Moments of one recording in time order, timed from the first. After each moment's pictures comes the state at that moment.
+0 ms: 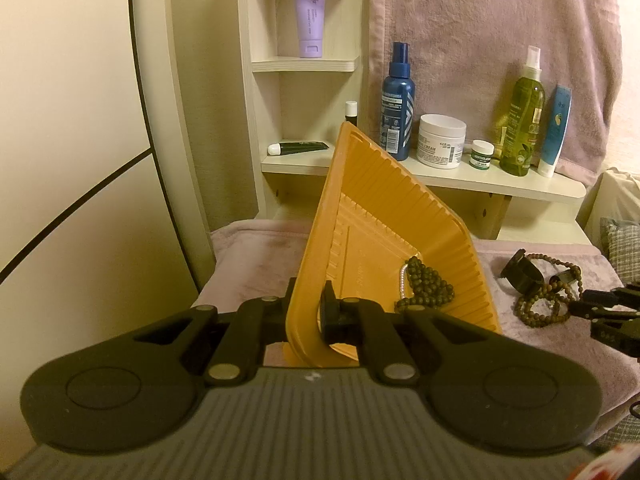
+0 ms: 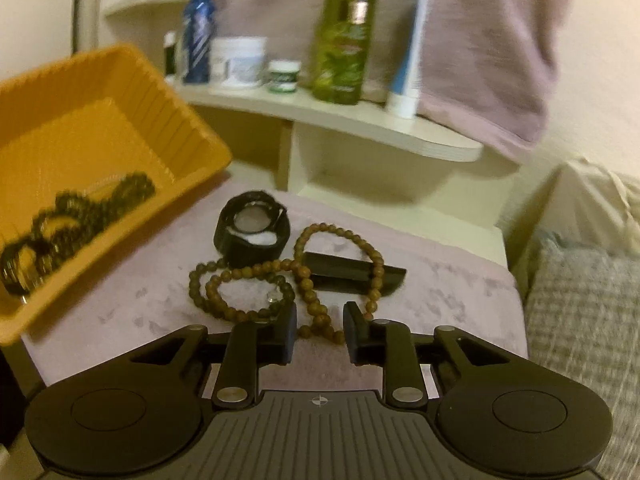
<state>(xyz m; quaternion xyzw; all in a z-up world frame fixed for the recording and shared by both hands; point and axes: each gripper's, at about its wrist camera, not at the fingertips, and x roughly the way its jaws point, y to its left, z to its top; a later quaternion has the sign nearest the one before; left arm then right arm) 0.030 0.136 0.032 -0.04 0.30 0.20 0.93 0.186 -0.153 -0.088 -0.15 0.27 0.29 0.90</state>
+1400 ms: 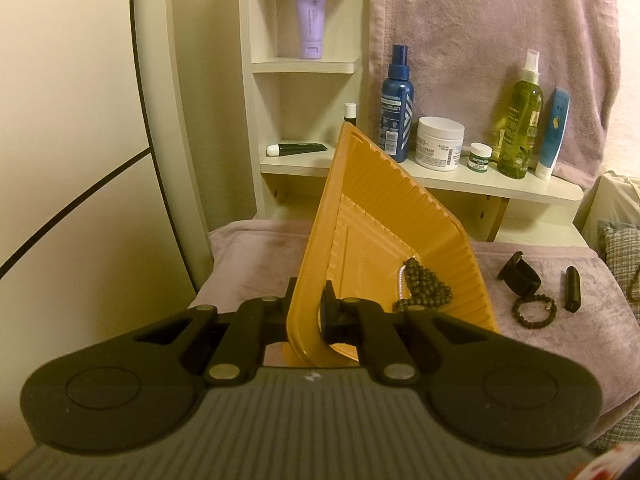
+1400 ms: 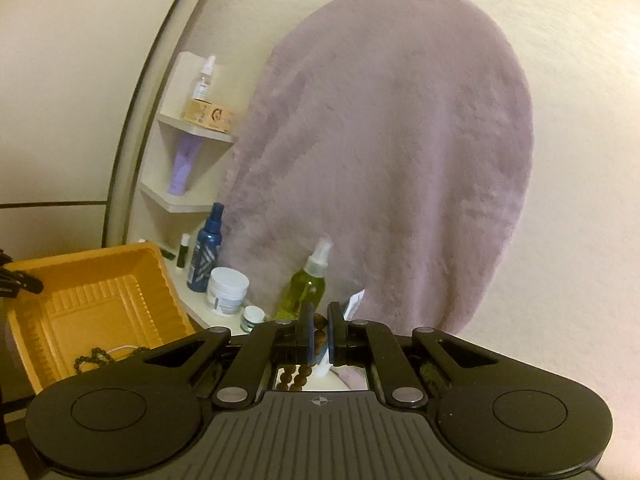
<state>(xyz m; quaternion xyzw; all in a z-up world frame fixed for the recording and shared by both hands) 0.027 0.135 0.031 -0.05 0.29 0.20 0.93 0.123 -0.200 0.122 -0.21 0.05 0.32 0.92</state>
